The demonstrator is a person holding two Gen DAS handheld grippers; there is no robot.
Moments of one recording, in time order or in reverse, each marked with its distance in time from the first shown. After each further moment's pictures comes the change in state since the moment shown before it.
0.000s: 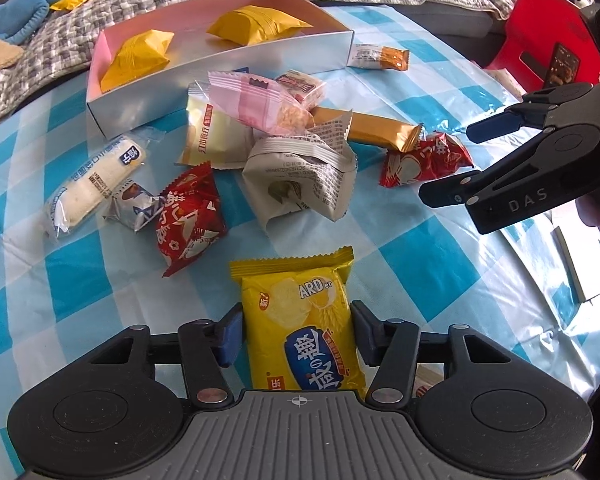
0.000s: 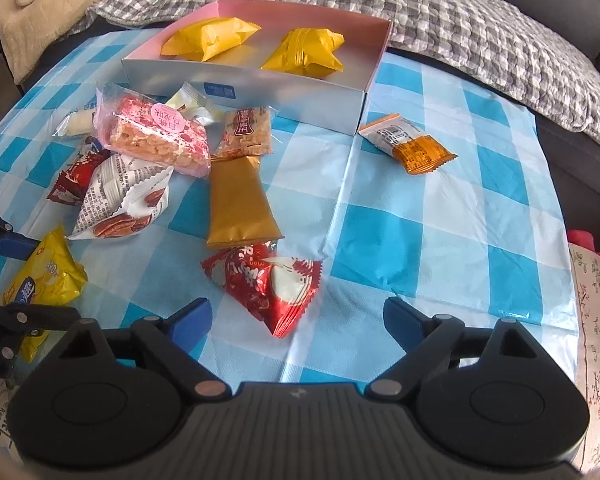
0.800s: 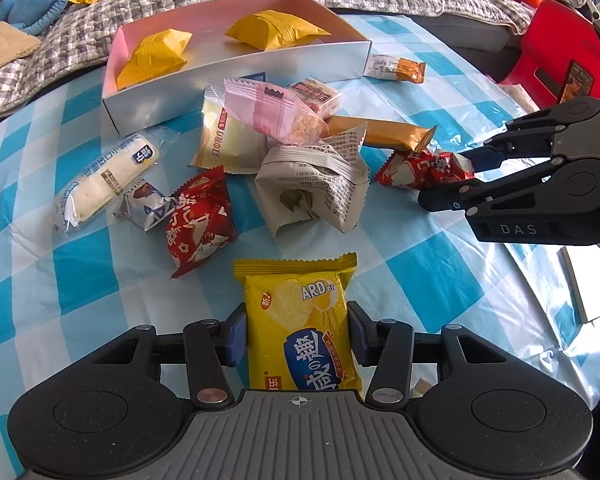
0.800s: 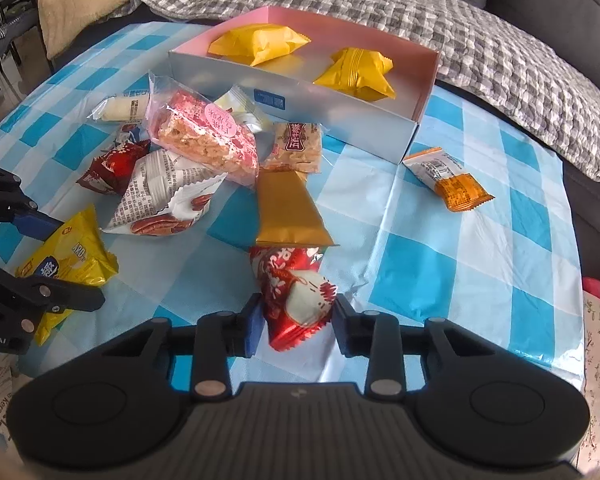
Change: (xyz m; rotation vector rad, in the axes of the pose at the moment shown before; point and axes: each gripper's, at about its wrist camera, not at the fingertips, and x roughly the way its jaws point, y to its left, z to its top) left arm -0.003 0.003 0.002 -0.048 -0.017 0.022; right arm -0.002 0.020 0.003 -0.123 -0.036 0.031
